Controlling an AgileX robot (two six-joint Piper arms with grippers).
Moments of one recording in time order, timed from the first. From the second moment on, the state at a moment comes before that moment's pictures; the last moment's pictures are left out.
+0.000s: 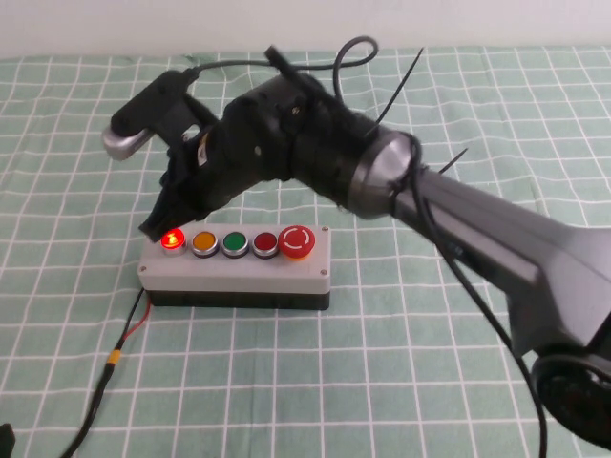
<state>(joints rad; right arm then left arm) 0.84 2.32 -2.27 0.06 0.81 -0.16 -0.12 -0.01 0.03 0.03 0.39 0.03</state>
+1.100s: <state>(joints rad) 0.87 2.32 -2.45 0.06 0.97 -0.16 -0.12 -0.01 0.03 0.03 0.39 0.03</state>
